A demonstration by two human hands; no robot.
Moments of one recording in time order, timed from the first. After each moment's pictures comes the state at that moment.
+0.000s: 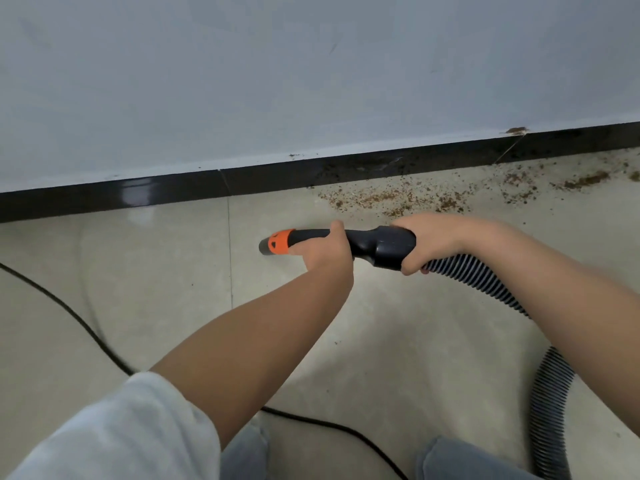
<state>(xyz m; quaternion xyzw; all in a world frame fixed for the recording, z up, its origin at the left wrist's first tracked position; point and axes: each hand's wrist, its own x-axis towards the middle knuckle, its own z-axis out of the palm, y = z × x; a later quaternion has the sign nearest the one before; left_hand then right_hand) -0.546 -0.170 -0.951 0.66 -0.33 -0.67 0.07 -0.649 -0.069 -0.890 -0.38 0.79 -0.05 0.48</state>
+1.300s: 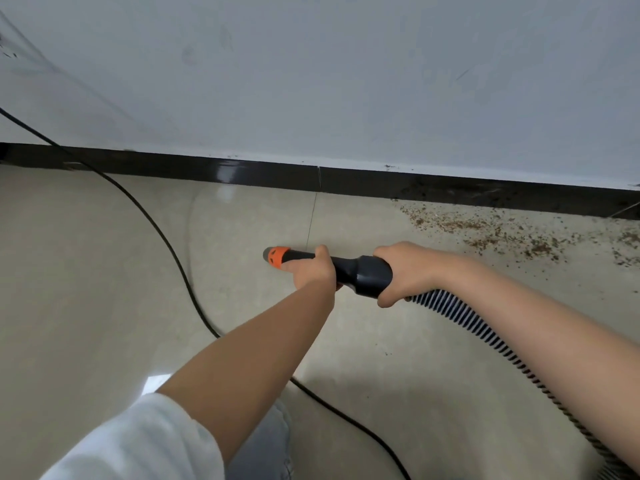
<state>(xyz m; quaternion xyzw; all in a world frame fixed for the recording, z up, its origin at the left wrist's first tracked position) -0.441 -0.229 -0.927 0.73 -0.29 -0.60 0.15 -0.559 -0.160 -0.891 -0.54 0.72 0.02 0.45</state>
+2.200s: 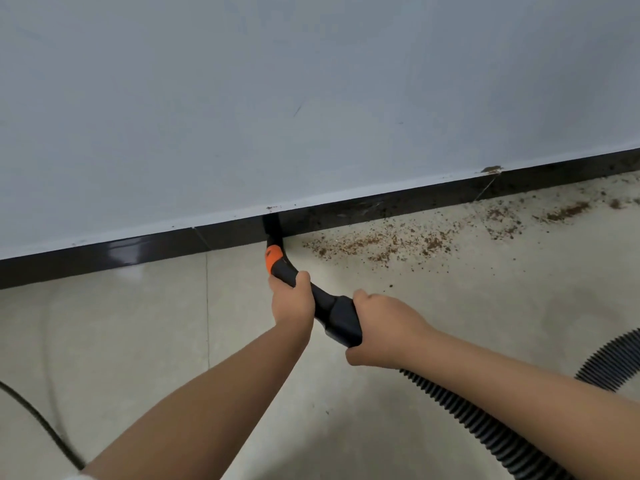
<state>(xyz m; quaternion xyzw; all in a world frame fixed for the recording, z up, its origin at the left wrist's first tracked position) -0.543 -0.196 -0.974 0.56 -0.55 -0.62 0.07 -0.584 -0.079 -0.907 -0.38 0.86 -0.02 0.34</state>
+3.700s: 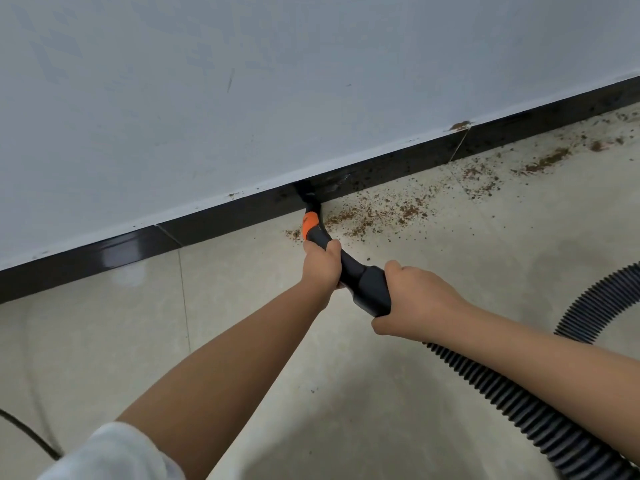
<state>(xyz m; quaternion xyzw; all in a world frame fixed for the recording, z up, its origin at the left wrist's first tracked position) -0.599 -0.148 -0.974 0.47 -0.60 -0.64 -0.06 -0.608 -0.015 -0.912 -0.29 0.90 -0.05 0.32</state>
